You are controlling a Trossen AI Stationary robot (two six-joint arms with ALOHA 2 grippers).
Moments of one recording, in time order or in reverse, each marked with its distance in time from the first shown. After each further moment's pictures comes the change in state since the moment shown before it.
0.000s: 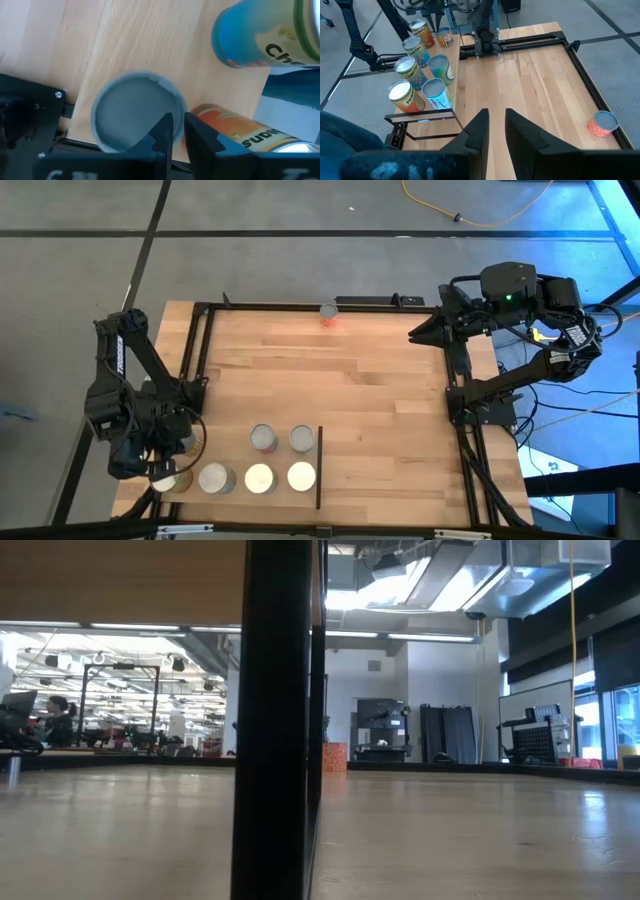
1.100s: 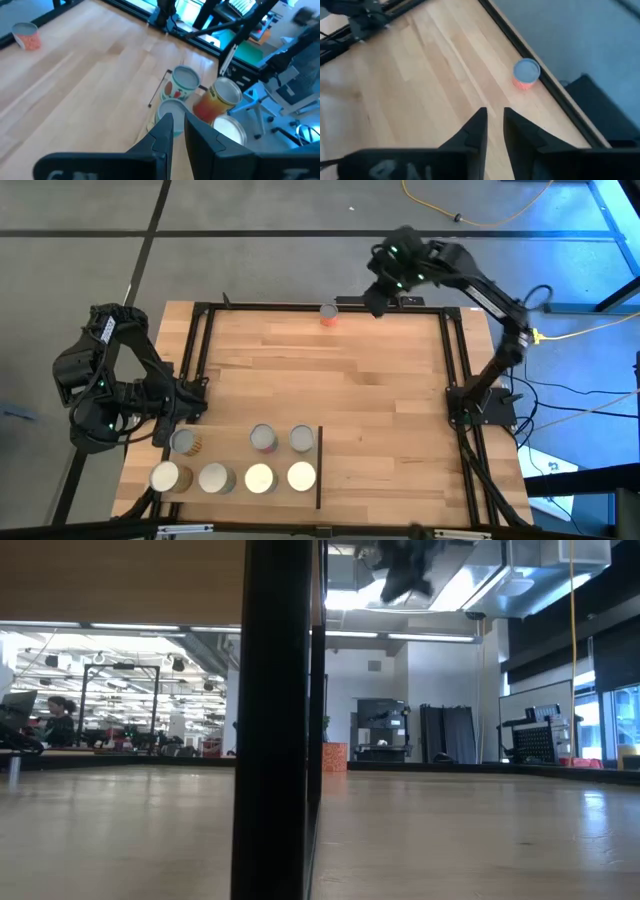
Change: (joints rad) left arm 0.001 -0.003 0.352 -0.186 -0.770 0.069; right arm -0.471 0.407 0.000 0.054 -0.033 -0.035
